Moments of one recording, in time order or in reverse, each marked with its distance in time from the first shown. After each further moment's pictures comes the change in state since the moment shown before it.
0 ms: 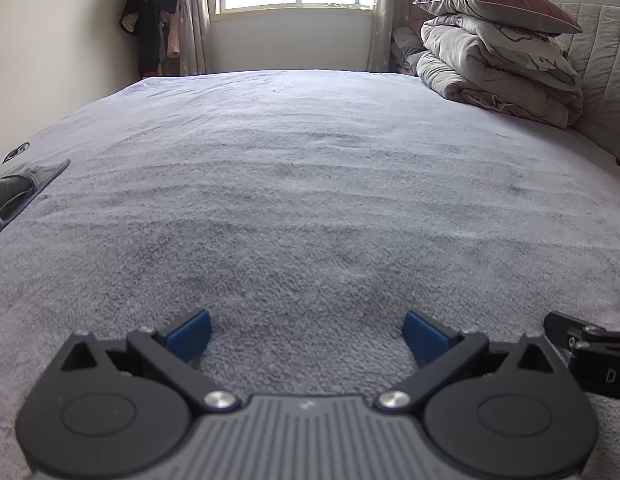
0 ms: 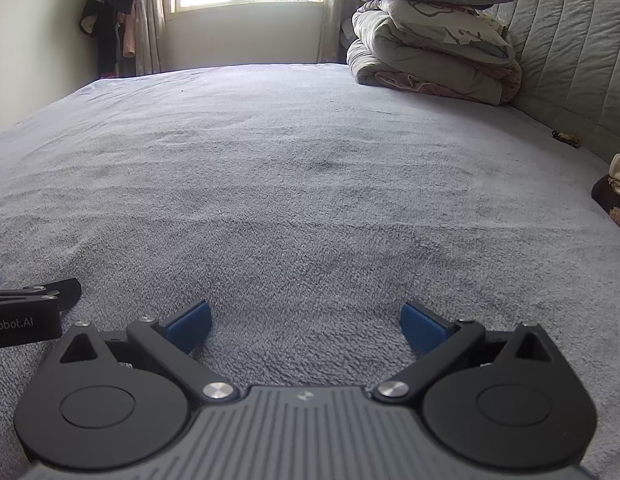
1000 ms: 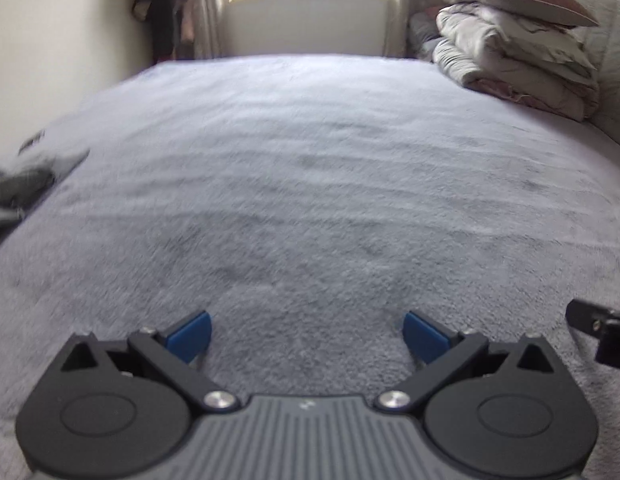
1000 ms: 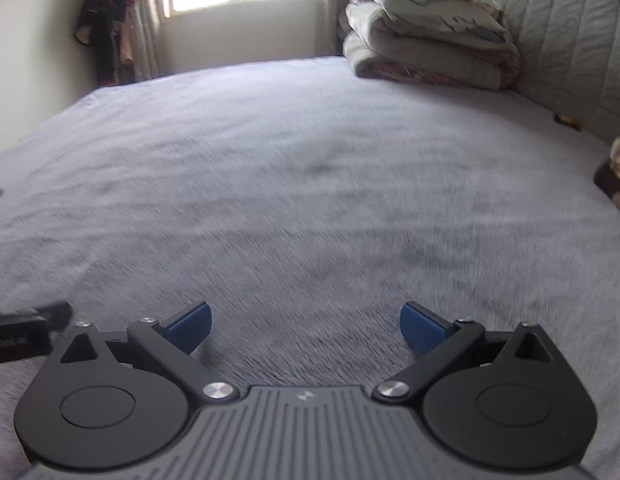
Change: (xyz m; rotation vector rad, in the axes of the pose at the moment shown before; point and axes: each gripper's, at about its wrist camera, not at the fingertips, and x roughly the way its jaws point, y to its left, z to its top) left arm -0.013 0.002 0.006 0.009 0.032 0.046; right arm -0.005 -0.015 0.008 0.058 0.025 0.032
